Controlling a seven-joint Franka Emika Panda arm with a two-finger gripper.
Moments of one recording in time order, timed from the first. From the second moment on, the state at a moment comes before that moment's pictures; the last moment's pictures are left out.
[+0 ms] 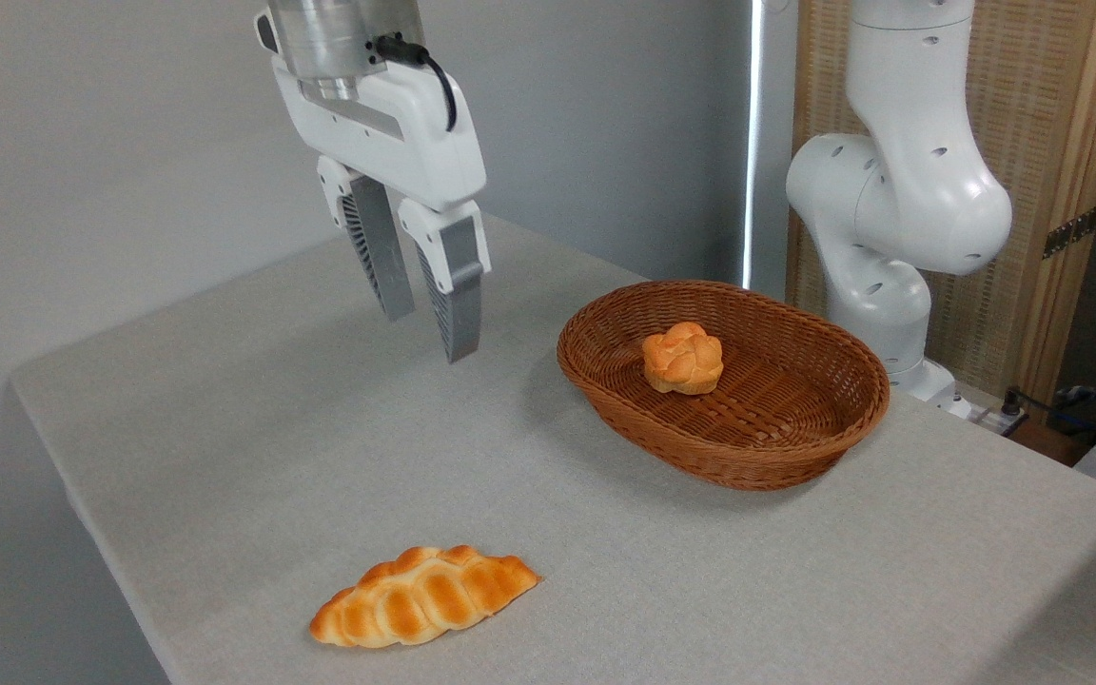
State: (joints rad) arm -0.11 0.01 0.04 -1.57 -0.02 1.57 0.72
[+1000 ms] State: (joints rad) arm -0.10 0.02 0.11 -1.98 -0.02 2.10 1.10
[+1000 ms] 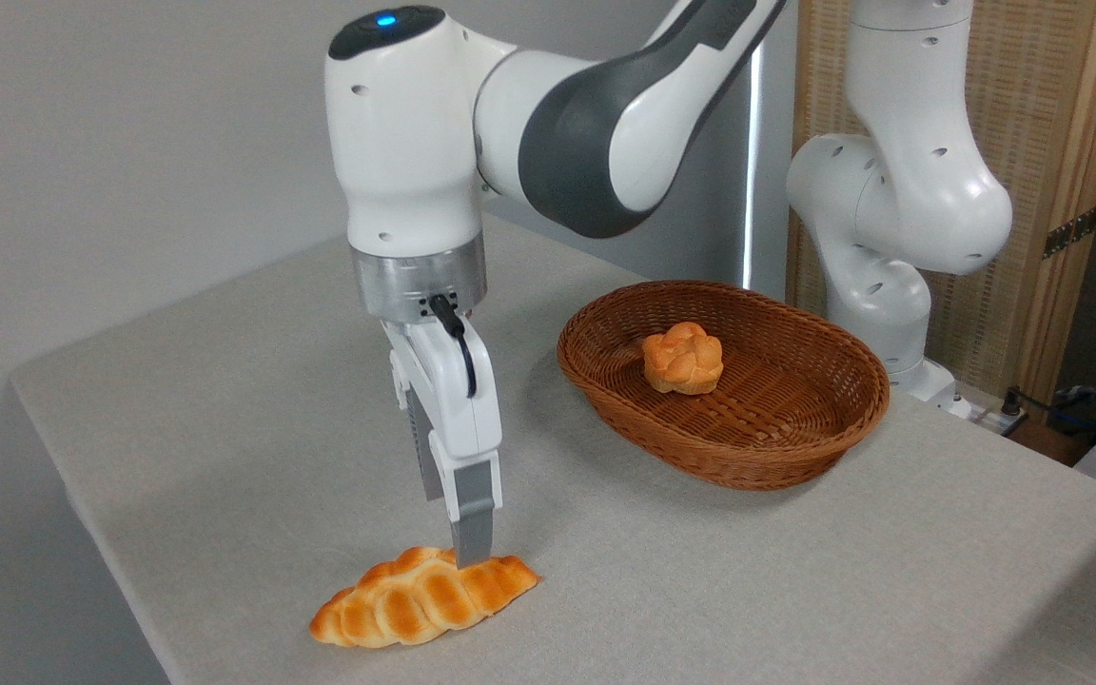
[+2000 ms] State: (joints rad) arm -0.10 0.09 0.13 -2.05 0.03 2.23 1.14
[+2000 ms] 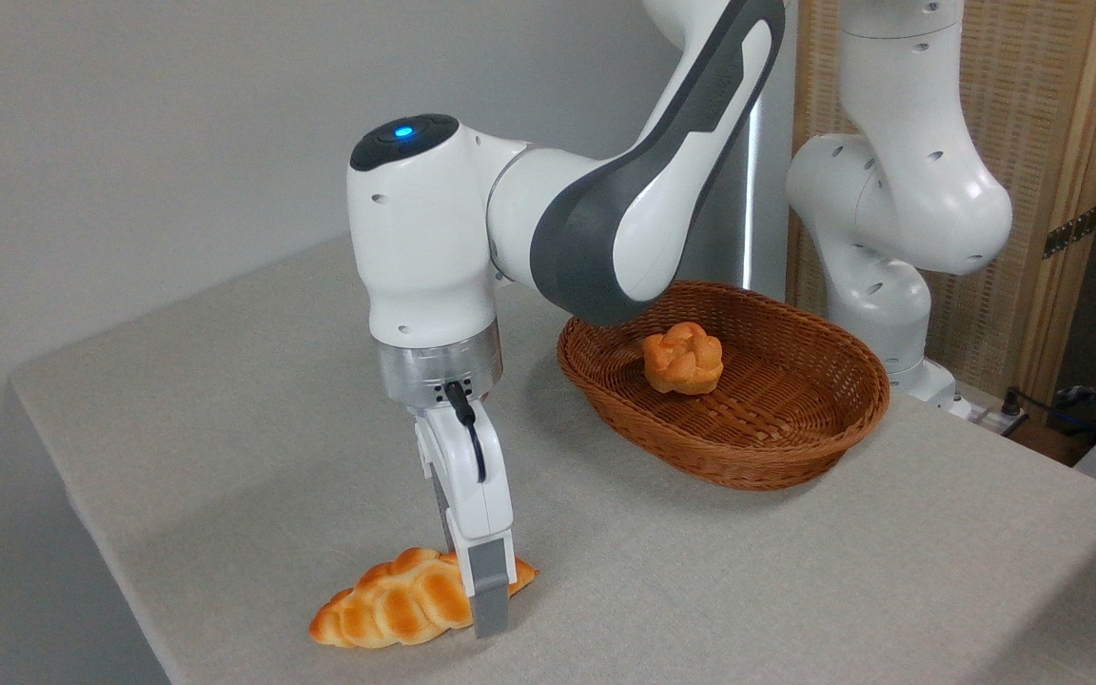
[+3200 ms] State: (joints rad) arm -0.11 0.14 0.07 -2.05 0.02 2.41 1.14
